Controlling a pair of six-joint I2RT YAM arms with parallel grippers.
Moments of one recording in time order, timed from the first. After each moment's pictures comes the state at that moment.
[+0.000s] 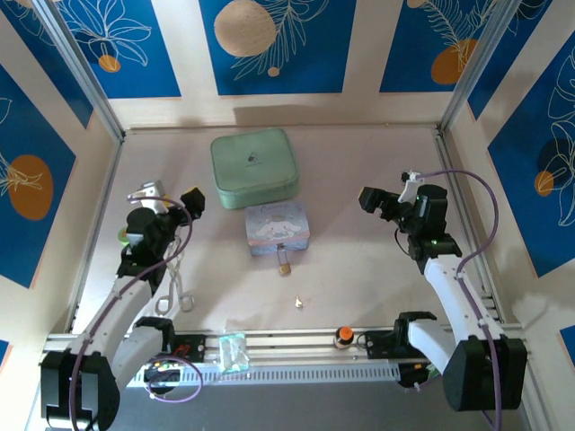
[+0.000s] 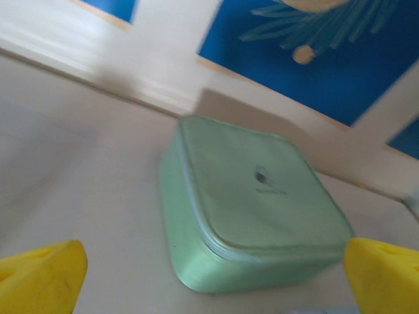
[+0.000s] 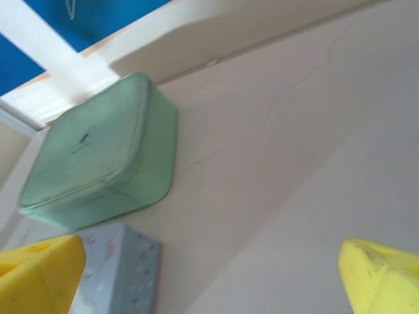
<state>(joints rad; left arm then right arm) -0.10 0.88 0.43 0.26 0.08 -0.49 0.01 0.94 0.62 -0.13 -0.35 0.40</state>
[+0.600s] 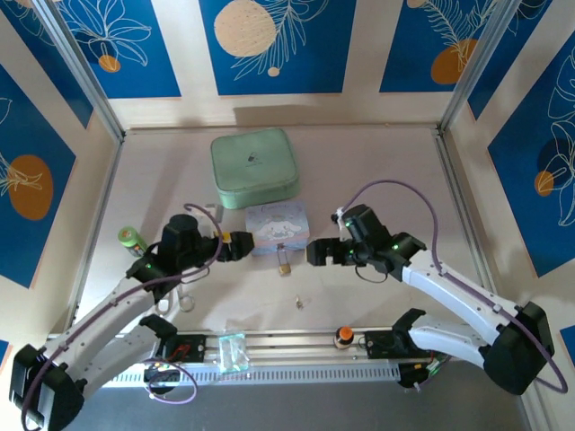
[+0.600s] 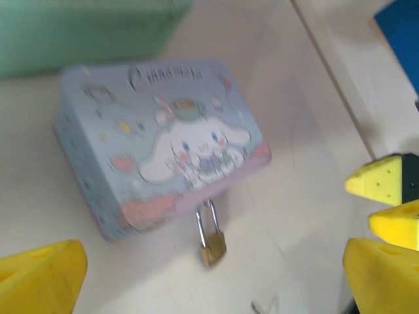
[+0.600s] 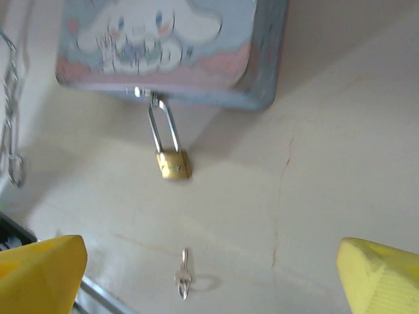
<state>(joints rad) -0.56 0.85 0.54 -0.23 0.24 -0.57 0.70 1.04 0.74 -0.63 -0.17 0.57</state>
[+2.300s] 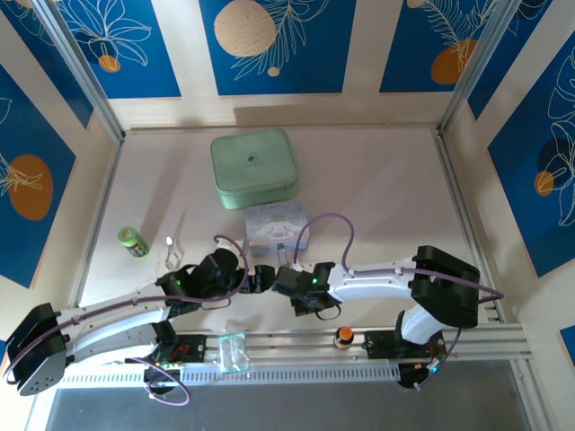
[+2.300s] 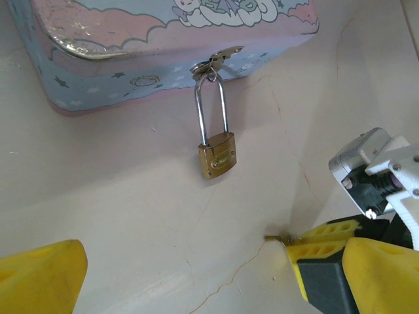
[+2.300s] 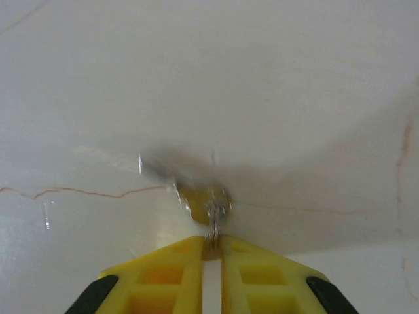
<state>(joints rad) -0.97 0.93 0.41 -0.17 -0.08 -0.84 1.24 1.56 0.81 -0.66 0.14 1.01</state>
